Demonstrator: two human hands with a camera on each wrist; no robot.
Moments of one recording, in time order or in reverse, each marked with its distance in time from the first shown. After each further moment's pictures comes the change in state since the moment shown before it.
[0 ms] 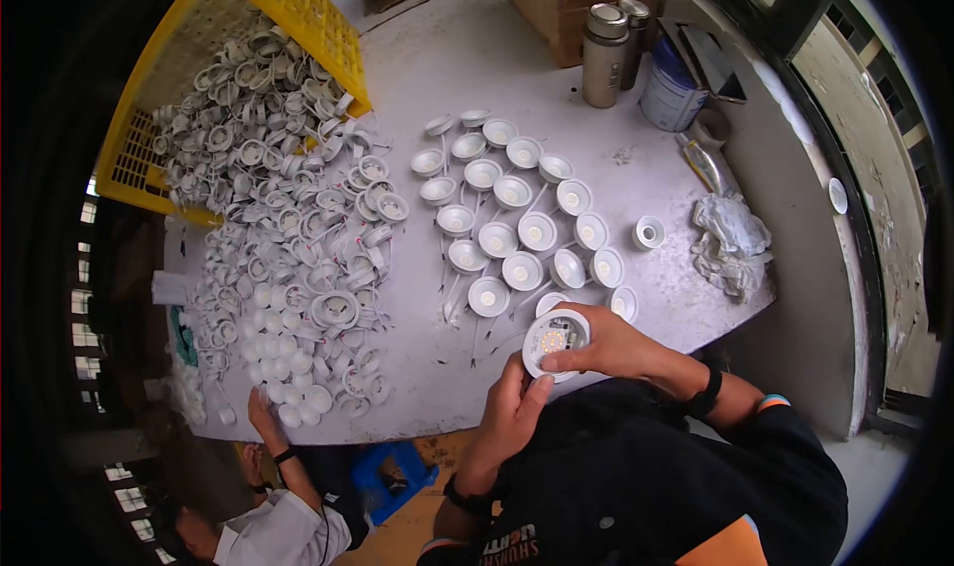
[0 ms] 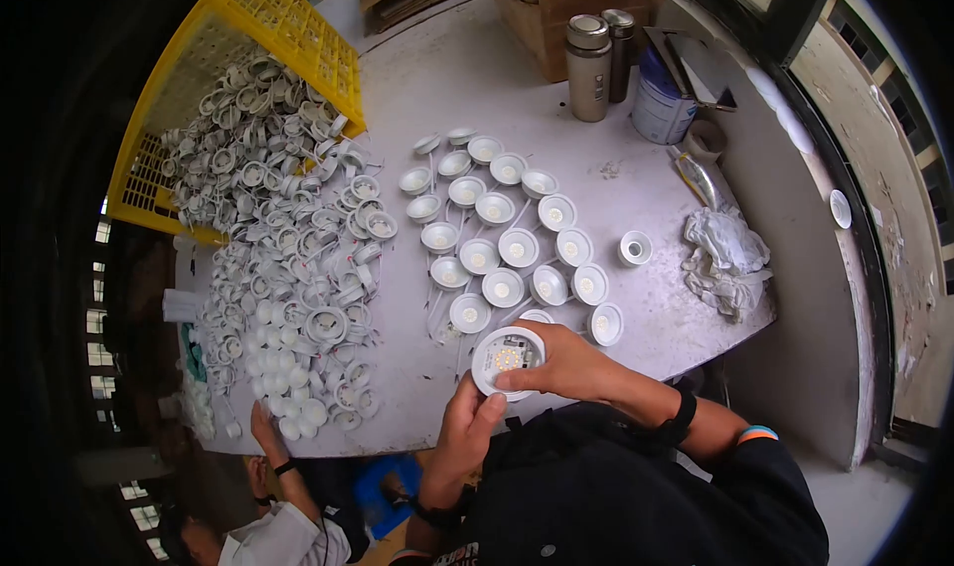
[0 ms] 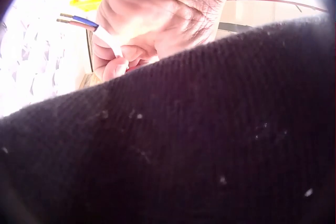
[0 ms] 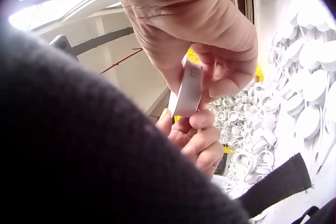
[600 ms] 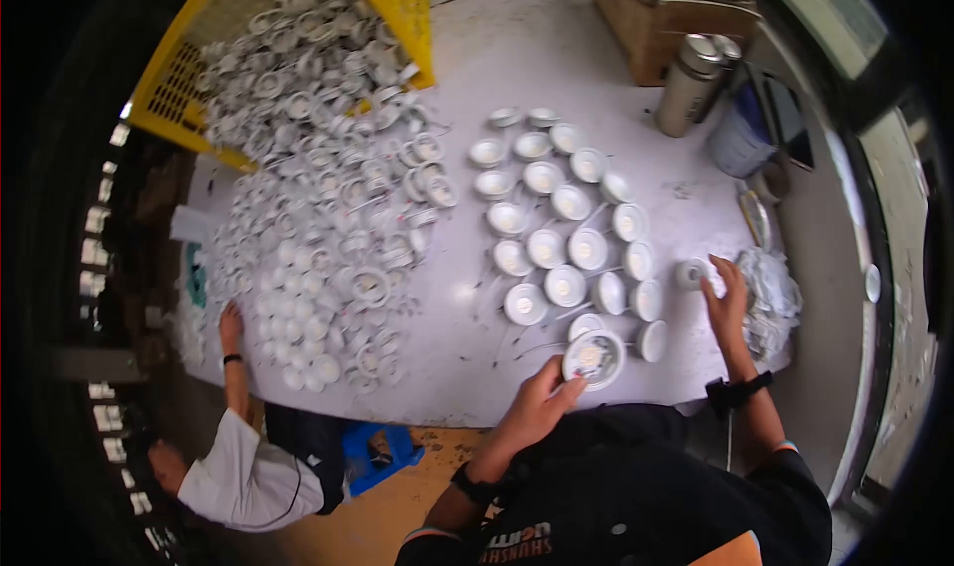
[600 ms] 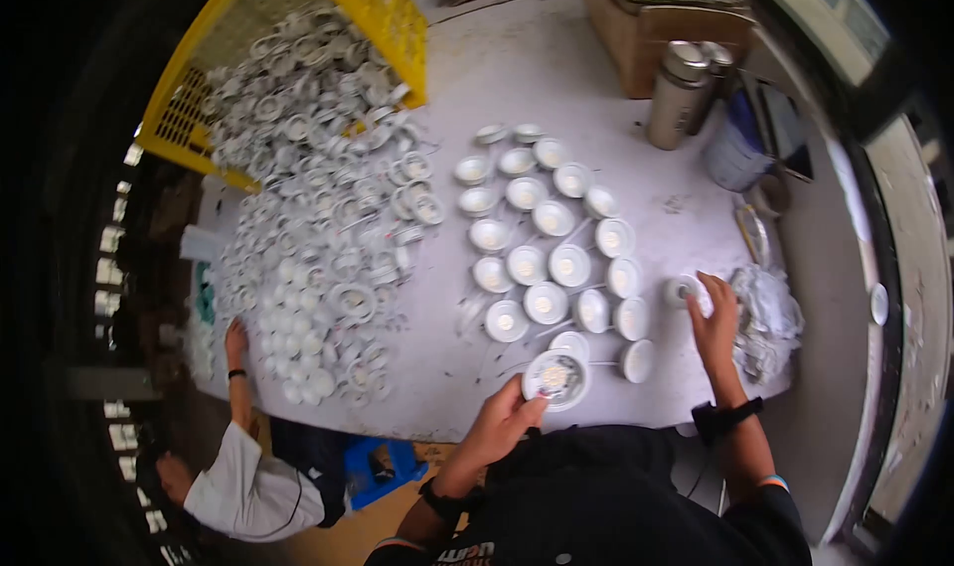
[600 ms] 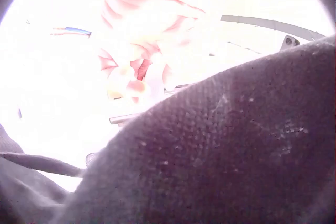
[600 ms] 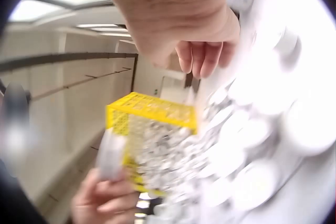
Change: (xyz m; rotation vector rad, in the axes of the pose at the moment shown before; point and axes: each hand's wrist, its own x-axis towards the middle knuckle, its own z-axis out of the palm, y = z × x) left_hand 0.020 -0.017 -0.007 -0.075 -0.021 -0.273; right_hand 0.009 0.118 -0.167 -1.086 0.929 -0.358
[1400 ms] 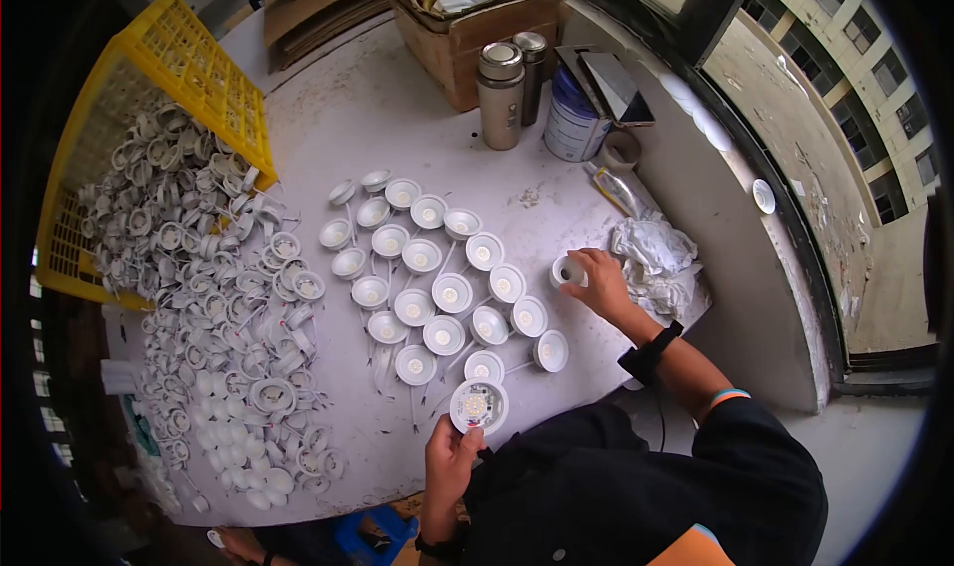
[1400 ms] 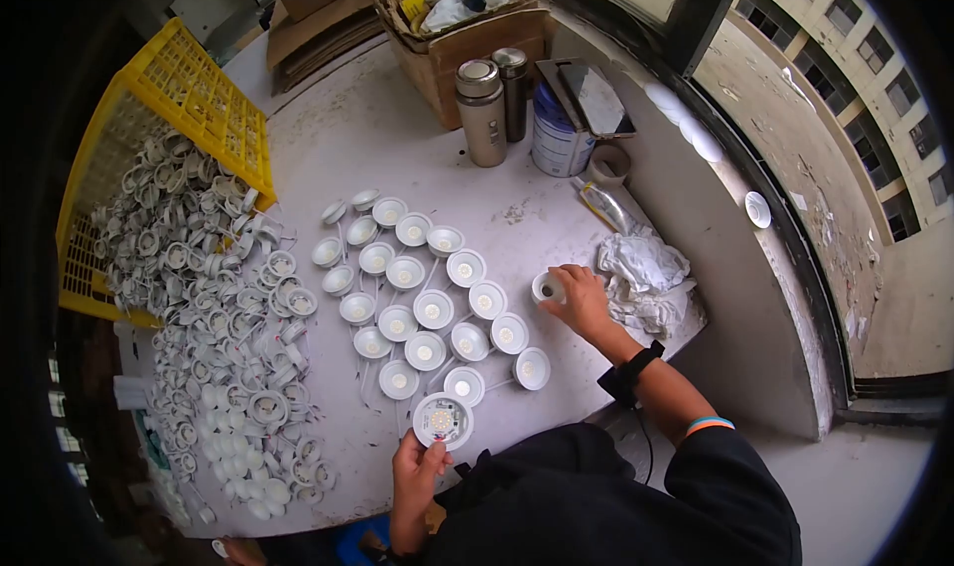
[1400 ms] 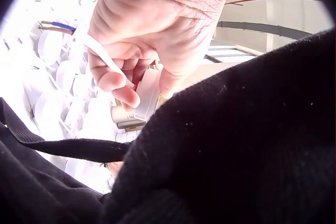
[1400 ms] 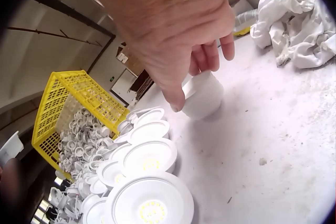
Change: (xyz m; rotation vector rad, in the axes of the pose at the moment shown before) left_hand -0.005 -0.016 -0.002 -0.028 0.058 -0.012; right_hand 0.007 -0.002 0.006 -0.096 -0.223 0.139
